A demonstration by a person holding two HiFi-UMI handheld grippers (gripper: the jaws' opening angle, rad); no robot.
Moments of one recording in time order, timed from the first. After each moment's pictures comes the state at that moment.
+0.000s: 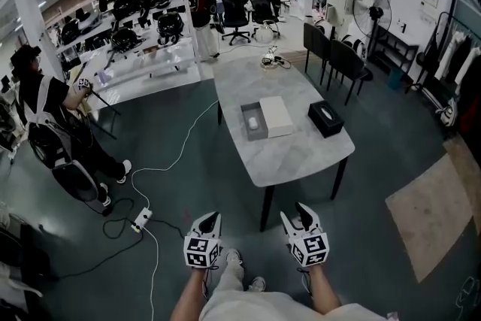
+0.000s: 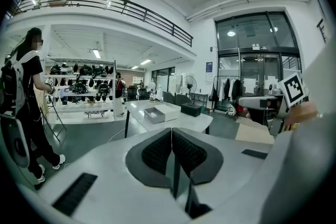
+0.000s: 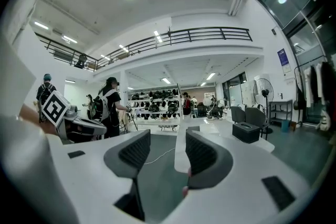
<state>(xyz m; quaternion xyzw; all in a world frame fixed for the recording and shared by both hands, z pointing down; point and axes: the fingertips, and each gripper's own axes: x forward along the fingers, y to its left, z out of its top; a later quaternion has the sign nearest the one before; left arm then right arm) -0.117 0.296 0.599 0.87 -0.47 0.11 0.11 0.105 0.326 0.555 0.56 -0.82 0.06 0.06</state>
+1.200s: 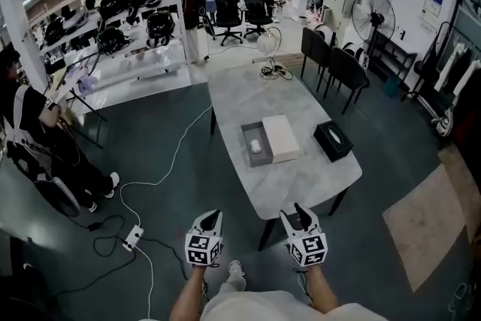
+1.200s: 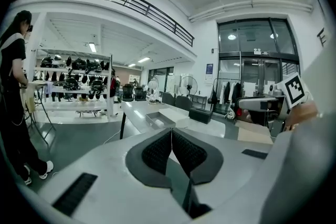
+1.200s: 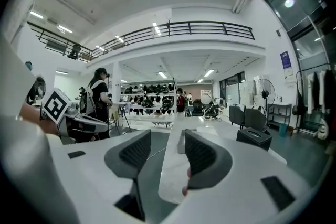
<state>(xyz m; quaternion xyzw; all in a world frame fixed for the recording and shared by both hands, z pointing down) -0.123 0.111 0.612 0.88 -0.44 0.10 0.13 0.091 0.152 0.562 0.58 -0.80 0.06 0.09</state>
